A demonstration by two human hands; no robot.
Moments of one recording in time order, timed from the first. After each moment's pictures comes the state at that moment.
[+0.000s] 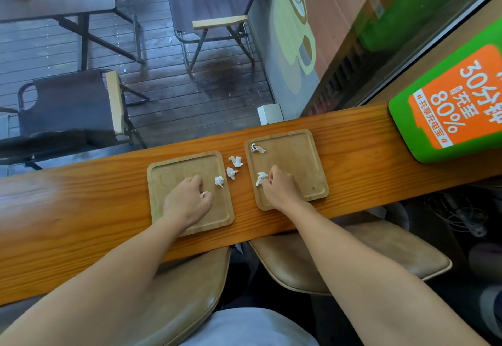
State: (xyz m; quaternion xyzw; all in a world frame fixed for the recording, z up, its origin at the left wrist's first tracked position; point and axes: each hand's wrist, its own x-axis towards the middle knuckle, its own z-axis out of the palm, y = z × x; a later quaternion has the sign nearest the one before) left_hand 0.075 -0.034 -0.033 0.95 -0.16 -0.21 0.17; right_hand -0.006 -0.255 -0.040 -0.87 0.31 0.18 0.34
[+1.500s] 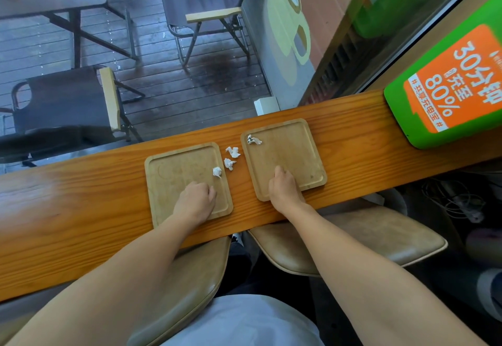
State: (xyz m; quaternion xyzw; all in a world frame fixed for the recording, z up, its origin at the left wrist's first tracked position) left_hand 0.053 -0.041 -0.052 0.93 -0.14 -0.30 0.15; right_hand -0.033 -0.246 -0.049 -0.86 0.35 0.19 0.31
